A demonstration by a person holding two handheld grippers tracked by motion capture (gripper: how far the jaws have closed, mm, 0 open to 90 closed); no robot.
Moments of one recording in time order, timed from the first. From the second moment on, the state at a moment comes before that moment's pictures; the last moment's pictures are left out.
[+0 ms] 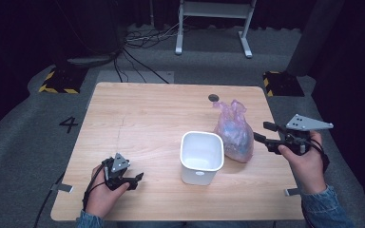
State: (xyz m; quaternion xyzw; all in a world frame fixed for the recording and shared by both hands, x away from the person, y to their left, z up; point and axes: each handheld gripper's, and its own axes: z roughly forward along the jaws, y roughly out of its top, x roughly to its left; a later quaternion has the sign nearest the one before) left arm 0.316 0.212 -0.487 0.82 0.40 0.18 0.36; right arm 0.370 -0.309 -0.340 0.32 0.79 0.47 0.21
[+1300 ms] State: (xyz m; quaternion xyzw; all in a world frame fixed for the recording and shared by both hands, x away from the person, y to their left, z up) left arm 0.301 0.233 -0.493 0.82 0.42 0.18 0.33; right arm 0.342 -0.369 -0.443 0.41 0.81 0.39 0.16
